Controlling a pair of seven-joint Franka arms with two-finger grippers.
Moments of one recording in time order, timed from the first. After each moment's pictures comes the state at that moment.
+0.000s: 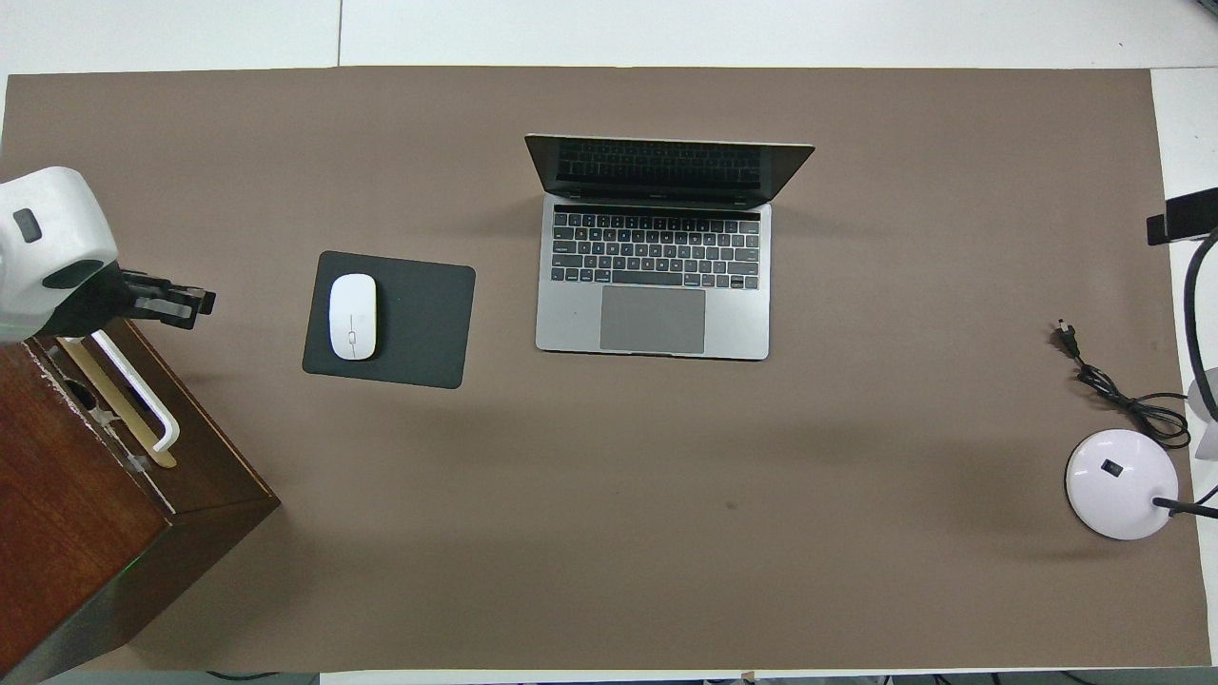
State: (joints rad) left arm -0.15 -0.10 0.08 -1.89 -0.10 1.89 0.33; right arm 0.02 0.02 -0.09 -1.44 0.00 1.57 -0.08
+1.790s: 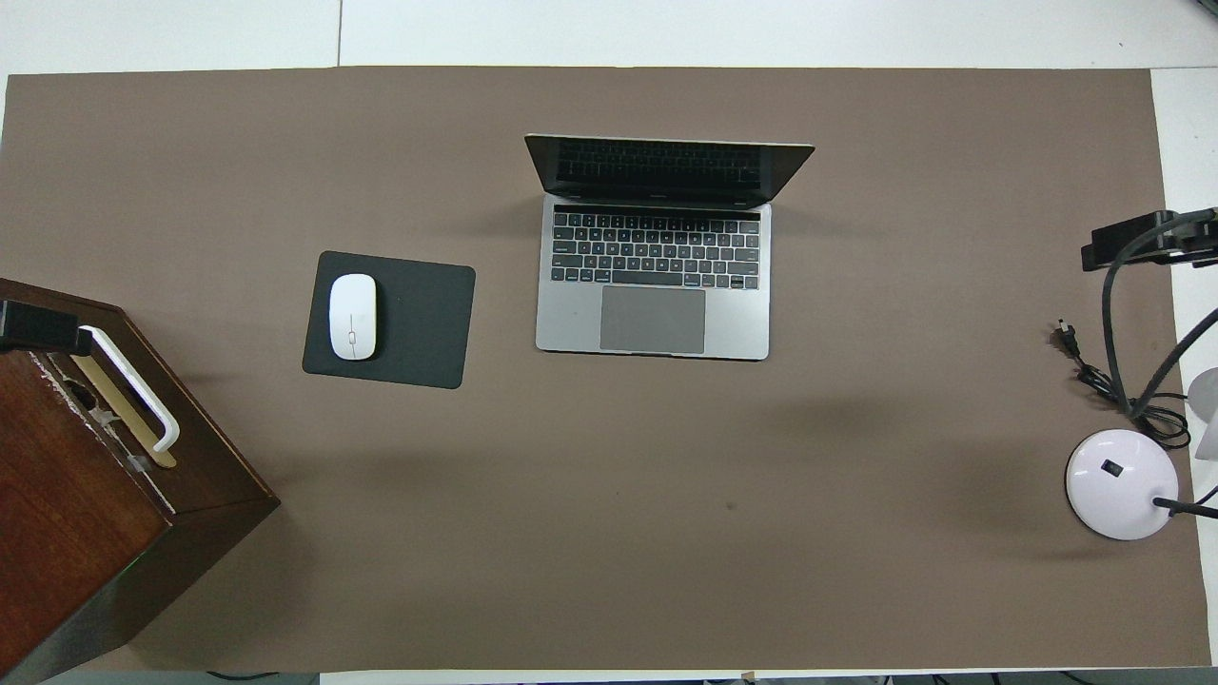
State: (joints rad) left arm -0.02 -0.10 0.07 -1.72 0.02 1.59 0.11; right arm 0.02 0.02 -0.09 -1.61 0.00 1.67 -0.07
